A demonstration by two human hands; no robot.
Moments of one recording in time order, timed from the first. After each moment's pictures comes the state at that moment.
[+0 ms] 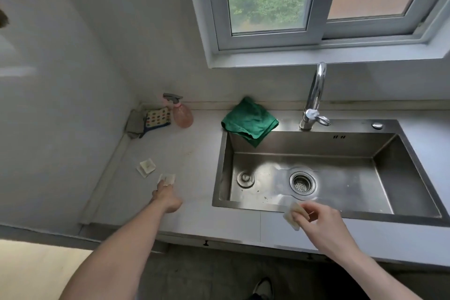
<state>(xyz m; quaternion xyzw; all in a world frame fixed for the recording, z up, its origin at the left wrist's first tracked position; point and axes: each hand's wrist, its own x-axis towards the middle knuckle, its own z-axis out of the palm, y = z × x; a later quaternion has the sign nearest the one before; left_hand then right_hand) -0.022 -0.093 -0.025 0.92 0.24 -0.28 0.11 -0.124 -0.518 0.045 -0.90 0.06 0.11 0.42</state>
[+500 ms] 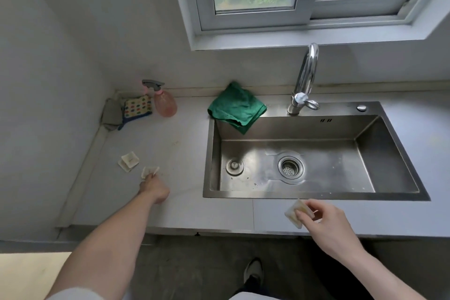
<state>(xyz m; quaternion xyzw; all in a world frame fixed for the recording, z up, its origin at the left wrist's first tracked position) 0.015 -0.070 -0.064 0.93 0.25 -0.25 0.13 -0.148 -0.518 0.044 -0.89 0.13 0.10 0.42</state>
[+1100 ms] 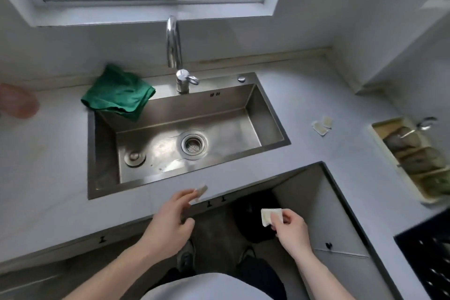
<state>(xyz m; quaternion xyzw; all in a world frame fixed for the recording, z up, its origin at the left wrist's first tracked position) -0.168 -0.367 0.028 0.85 -0.18 -0.30 0.39 -0.308 -0.661 -0.026 -0.75 0.46 0.05 0.47</state>
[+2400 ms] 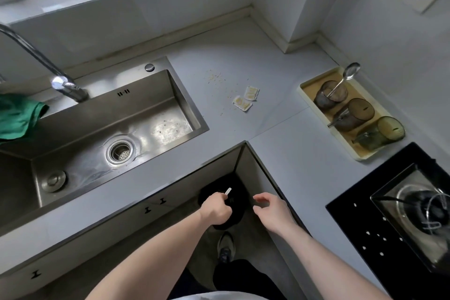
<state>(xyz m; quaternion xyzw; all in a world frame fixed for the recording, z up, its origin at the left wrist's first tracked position) -0.266 -0.752 -0.090 0.82 -0.13 -0.52 0.17 -0.403 -0.899 -0.072 -0.77 0.43 0.18 0.44</state>
